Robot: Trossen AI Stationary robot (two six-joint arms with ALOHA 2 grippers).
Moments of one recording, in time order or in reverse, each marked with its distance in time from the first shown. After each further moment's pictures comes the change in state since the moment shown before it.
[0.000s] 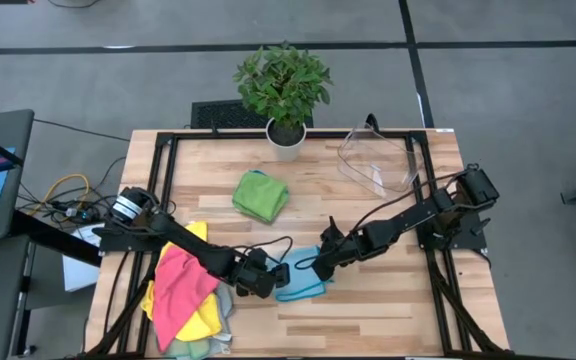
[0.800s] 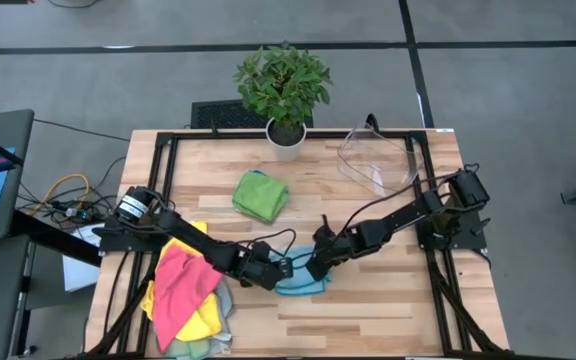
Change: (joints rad) left arm 0.059 0.036 -0.005 0.021 -0.029 0.112; right arm -0.033 0.076 0.022 0.093 -0.051 -0.137
